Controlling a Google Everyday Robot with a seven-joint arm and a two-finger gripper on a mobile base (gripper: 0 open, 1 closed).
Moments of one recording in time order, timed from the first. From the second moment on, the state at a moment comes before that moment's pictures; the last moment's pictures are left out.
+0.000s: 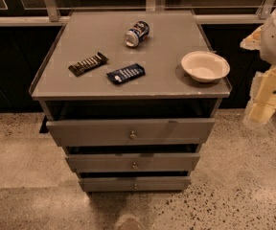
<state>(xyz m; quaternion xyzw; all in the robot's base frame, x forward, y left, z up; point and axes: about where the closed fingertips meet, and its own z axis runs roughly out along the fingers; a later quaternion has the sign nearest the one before) 0.438 -0.217 0.976 -0.60 0.78 -0.03 0.16</state>
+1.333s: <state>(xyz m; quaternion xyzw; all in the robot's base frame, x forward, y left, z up) 0.403 -0.177 0.866 -0.57 0.79 0.03 0.24</state>
